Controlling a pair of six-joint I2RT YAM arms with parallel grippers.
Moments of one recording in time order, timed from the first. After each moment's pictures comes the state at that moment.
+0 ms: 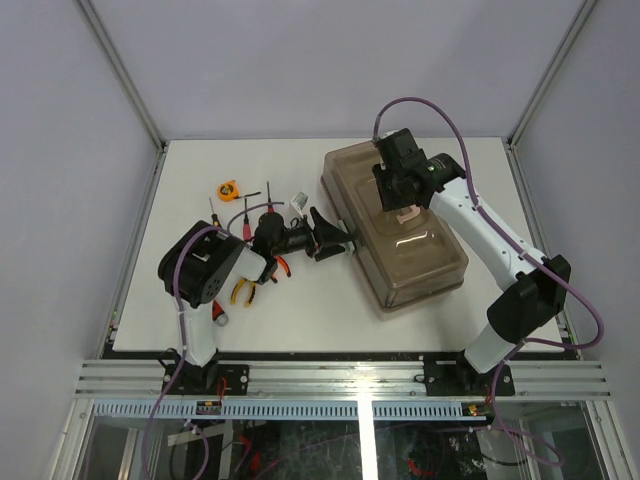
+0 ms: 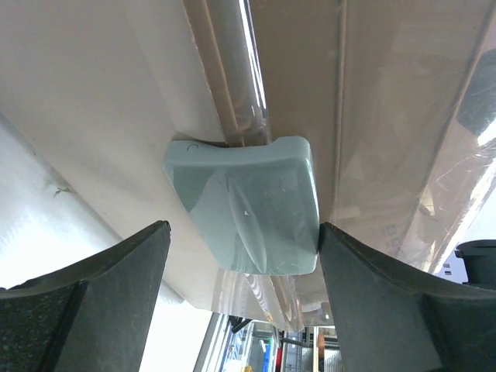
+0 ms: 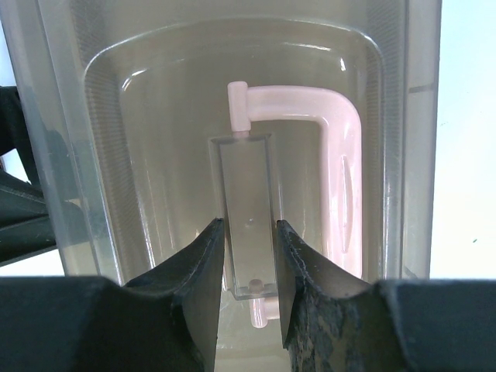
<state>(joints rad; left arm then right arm) -0.47 1.94 0.70 1.12 0.69 -1.31 0.56 1.65 1.66 -0.98 0.22 0.19</state>
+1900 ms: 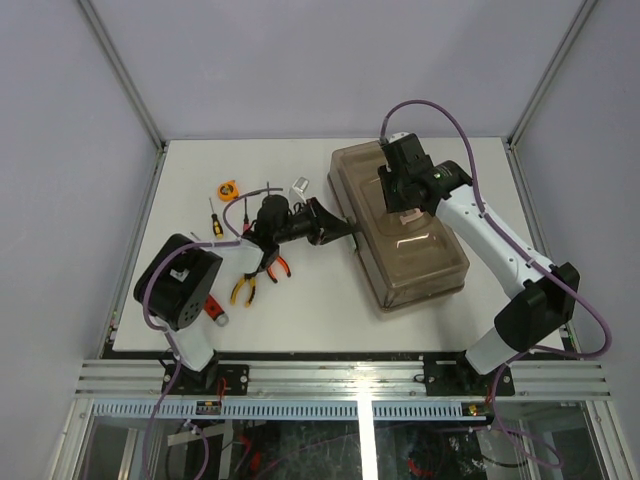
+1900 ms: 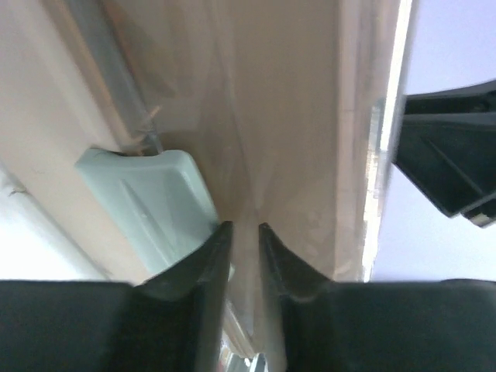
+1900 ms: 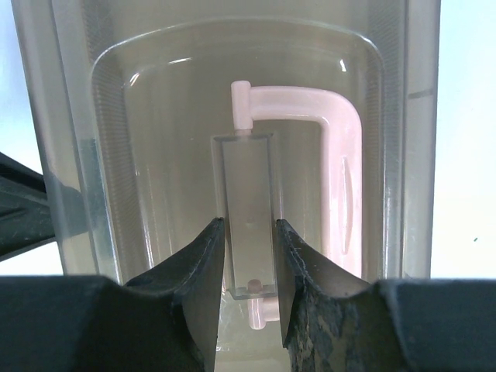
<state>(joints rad) -0.50 1.76 0.81 0.73 0.59 -1.26 0.55 1.59 1.58 -0.92 0.24 0.20</state>
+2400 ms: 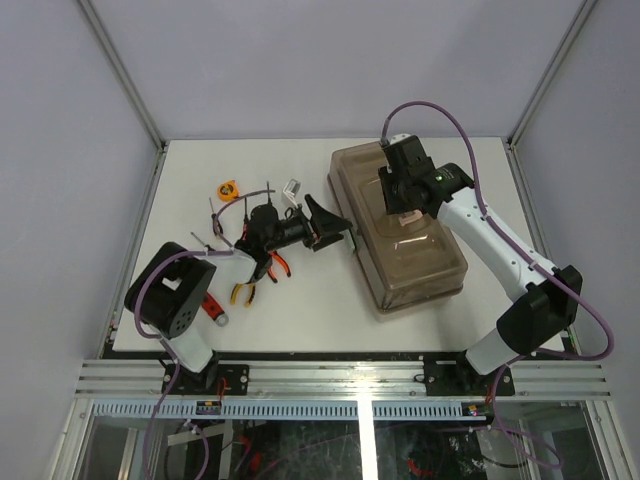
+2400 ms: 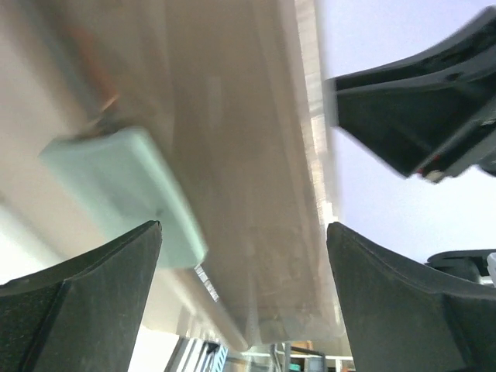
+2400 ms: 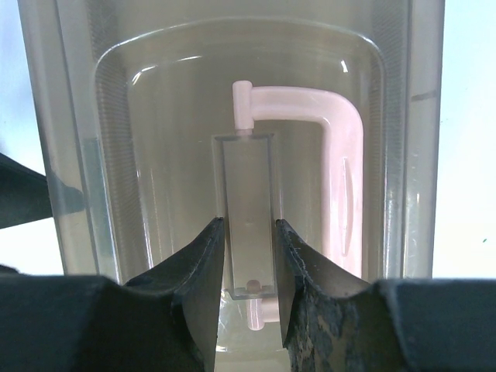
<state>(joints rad) -0.50 1.69 0.72 0.94 0.60 -1.28 0.55 1.57 1.55 -0.90 0.23 0.21</state>
